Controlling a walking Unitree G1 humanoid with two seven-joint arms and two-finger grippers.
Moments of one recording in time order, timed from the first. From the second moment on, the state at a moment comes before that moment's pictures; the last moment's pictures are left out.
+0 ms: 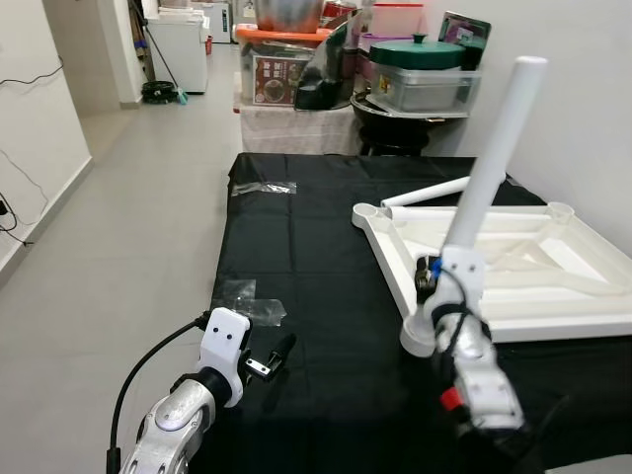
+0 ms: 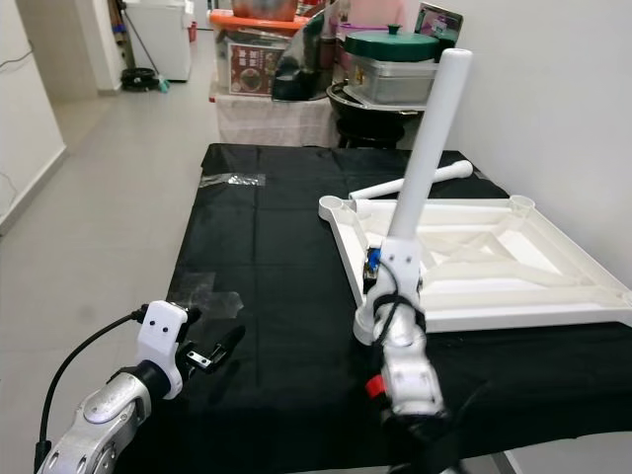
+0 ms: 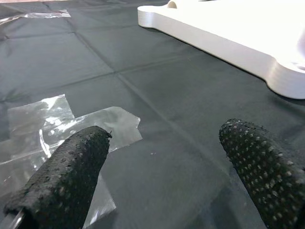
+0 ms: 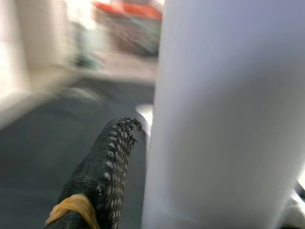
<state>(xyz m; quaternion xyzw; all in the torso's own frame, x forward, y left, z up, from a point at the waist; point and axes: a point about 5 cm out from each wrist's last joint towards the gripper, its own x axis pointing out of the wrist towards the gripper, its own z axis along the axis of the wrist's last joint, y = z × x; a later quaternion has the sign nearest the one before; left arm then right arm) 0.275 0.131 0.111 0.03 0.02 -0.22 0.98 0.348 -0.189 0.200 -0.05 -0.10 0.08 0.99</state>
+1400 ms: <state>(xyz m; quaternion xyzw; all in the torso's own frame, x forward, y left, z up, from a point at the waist) 0.276 0.129 0.113 0.03 0.02 -0.22 0.97 0.334 -0.173 0.187 -0.06 -0.06 -0.19 0.98</state>
